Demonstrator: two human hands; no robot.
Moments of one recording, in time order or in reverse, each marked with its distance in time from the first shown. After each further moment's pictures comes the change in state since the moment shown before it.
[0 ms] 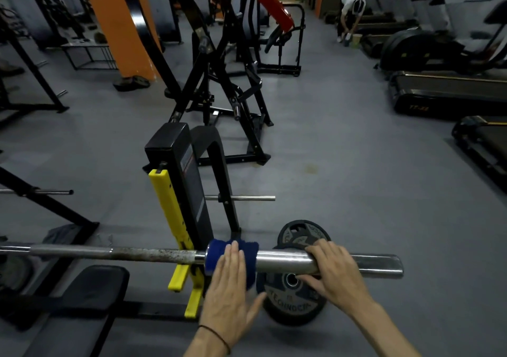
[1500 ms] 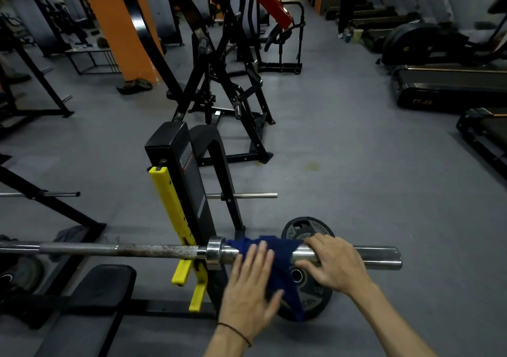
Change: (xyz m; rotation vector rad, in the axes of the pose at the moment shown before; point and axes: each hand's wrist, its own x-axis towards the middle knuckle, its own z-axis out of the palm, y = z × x) left_hand -0.001 0.033 -0.001 -0.064 0.006 0.079; right_hand 0.011 0.010 0.000 0.028 -0.046 0.024
